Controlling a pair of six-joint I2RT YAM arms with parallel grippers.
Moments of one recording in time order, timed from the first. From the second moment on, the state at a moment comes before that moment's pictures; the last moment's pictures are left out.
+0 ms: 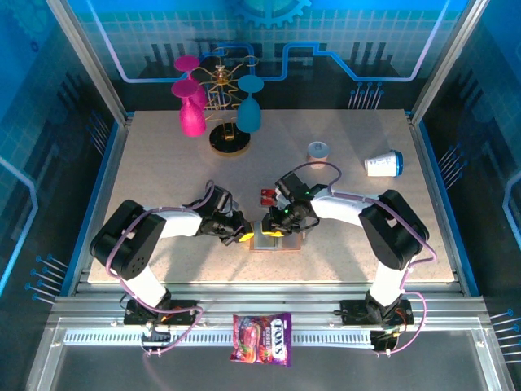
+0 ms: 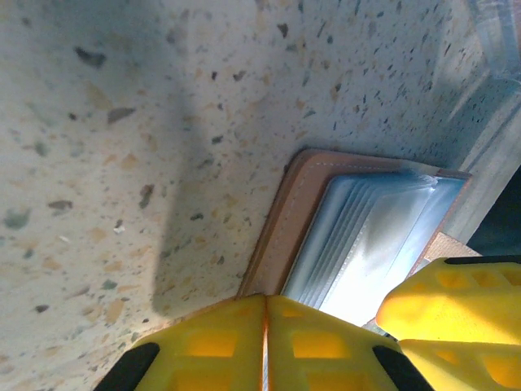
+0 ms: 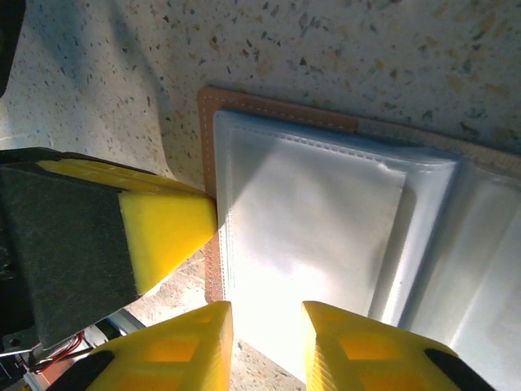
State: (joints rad) left arm -0.46 1.67 0.66 -0.03 0.60 -1.06; right arm 0.66 1.79 1.04 -0.44 -0.52 0.74
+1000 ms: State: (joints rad) left arm -0.46 1.67 0.68 -0.08 0.60 -1.04; right arm 0.63 1.80 1.04 -0.47 -0.50 0.72
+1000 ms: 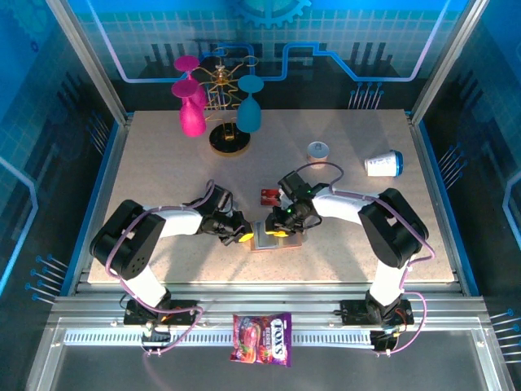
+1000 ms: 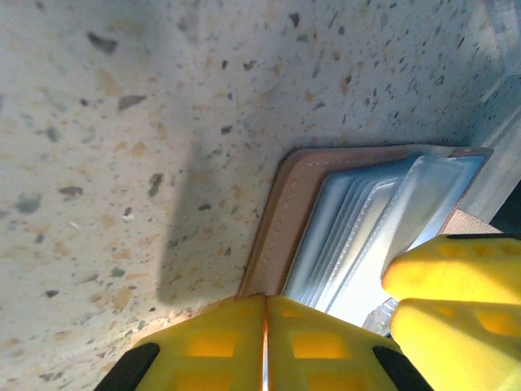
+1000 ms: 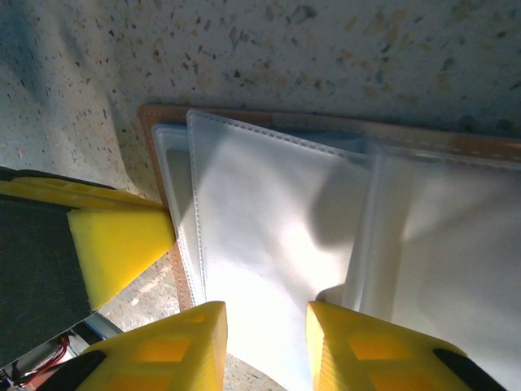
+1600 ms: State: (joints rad) left arm -0.46 1.68 0.75 -0.18 0.59 -1.00; right arm 0.60 1.79 1.00 -0.45 -0.55 0.70
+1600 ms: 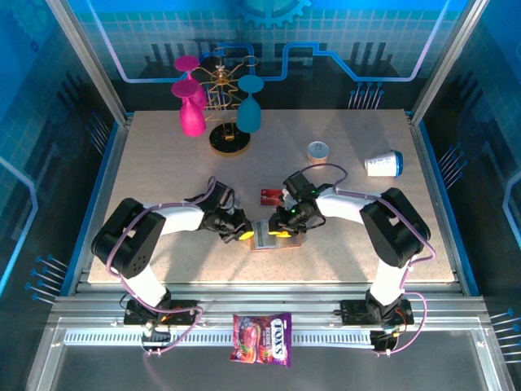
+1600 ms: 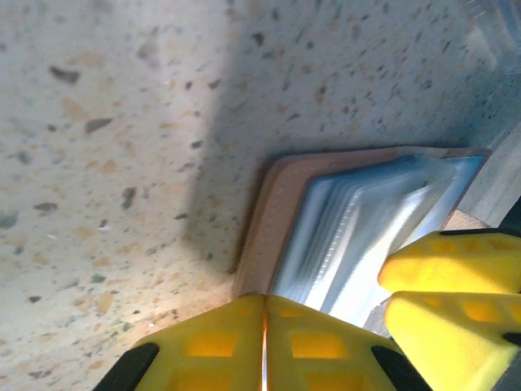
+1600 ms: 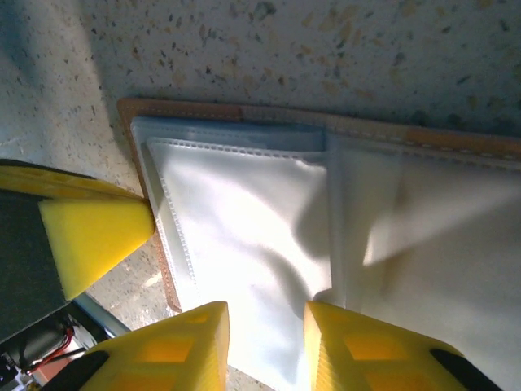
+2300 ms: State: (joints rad) left arm -0.49 1.68 0.83 -0.12 0.61 -1.05; right arm 0.56 1.79 0.93 -0.35 -0.63 0.70
